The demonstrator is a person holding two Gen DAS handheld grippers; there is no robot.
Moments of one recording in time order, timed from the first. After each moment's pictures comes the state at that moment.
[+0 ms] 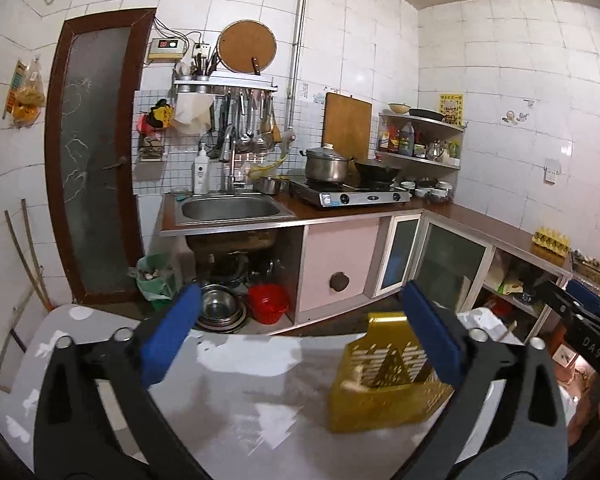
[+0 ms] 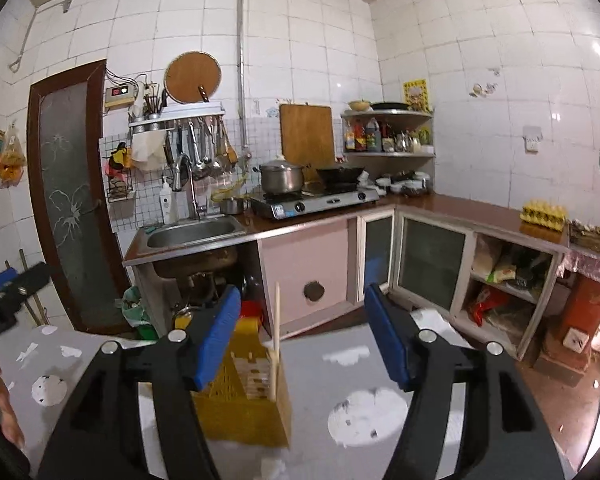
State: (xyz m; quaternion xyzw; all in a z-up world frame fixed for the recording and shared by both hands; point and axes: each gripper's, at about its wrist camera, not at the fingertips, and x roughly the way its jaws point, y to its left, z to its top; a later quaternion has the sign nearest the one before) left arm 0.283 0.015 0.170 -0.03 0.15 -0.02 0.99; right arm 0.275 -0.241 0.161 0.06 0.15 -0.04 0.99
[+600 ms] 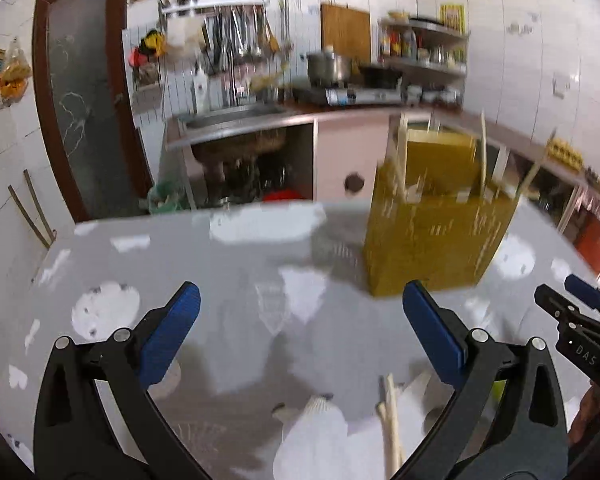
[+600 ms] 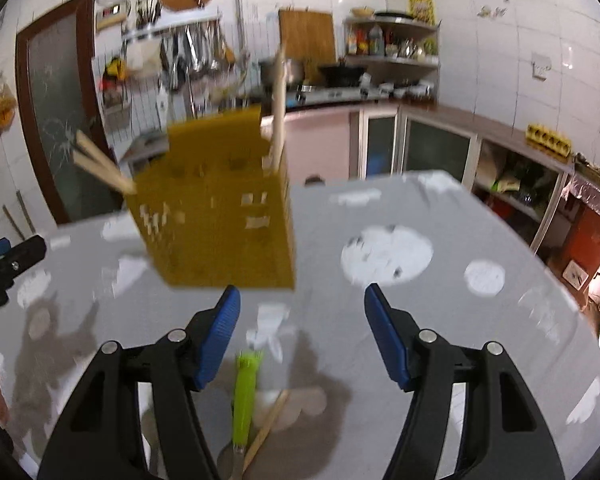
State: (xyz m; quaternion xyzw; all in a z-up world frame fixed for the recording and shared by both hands) left arm 0.272 0.016 0.039 0.02 0.31 -0.01 0.95; right arm 0.257 -0.208 0.008 0.05 0.32 -0.03 0.95
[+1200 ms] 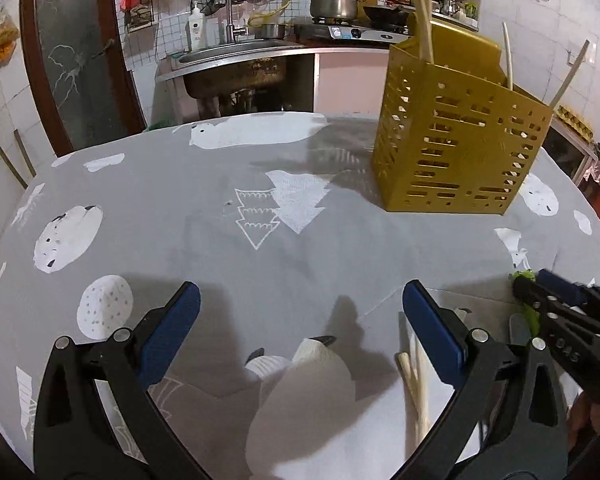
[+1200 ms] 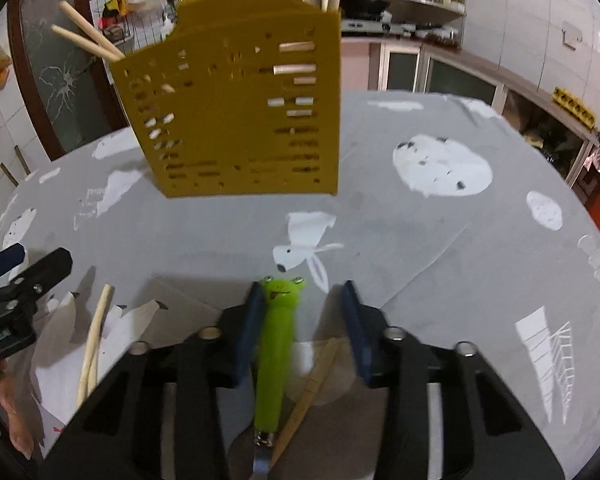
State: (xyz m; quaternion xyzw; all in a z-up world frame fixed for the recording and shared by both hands) left arm 0.280 0.010 -0.033 0.01 0.39 -0.02 0.92; right arm 0.284 -0.182 -0.048 0.05 0.42 0.00 0.91
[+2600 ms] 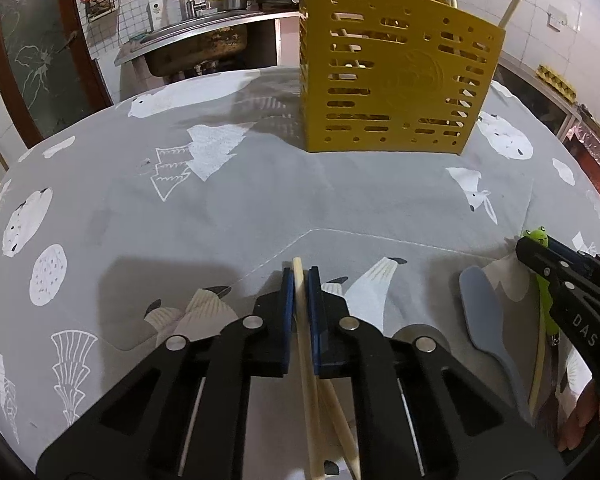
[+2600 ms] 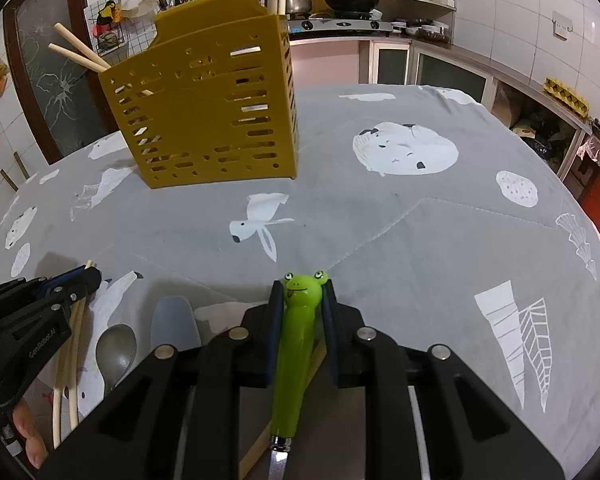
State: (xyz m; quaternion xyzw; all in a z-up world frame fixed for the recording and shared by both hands) left arm 0.273 -0.043 -0.054 0.03 0.45 -0.05 0.89; right arm 0.257 -0.211 -0.041 0.06 0.41 -0.01 0.91
